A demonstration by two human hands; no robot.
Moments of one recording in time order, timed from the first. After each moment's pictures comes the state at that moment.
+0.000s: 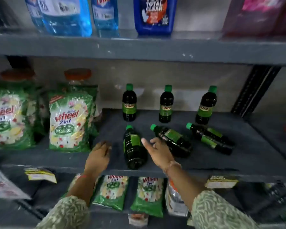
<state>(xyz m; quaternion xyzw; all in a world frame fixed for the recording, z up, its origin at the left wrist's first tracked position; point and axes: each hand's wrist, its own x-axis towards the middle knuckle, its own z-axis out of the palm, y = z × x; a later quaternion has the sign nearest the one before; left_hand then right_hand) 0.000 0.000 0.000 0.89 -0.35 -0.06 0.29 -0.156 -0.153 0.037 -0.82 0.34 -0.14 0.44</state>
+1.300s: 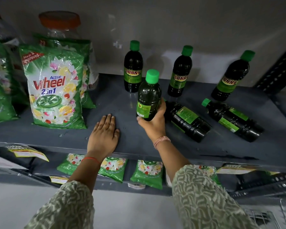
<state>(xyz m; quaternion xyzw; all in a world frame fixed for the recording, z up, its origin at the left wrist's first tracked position) 0.008 -0.027 -0.036 0.92 -0.37 -0.04 0.12 -0.079 -0.169 -0.014 -0.69 0.31 -0.33 0.57</state>
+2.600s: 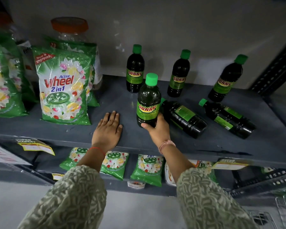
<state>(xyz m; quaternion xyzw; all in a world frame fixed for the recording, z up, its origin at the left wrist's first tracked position) 0.008 -0.025 -0.031 0.91 -0.39 -0.05 0.13 -0.107 -0.165 -0.019 -0.76 0.35 -0.23 0.50</state>
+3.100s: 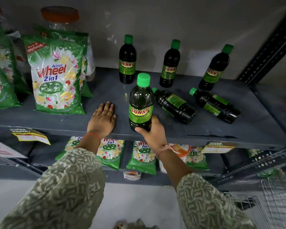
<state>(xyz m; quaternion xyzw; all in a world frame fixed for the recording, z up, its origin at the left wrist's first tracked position) 0.005 -0.024 -0.028 0.91 -0.39 -0.08 0.13 -0.157 -0.128 -0.020 -0.78 0.32 -0.22 0.49</state>
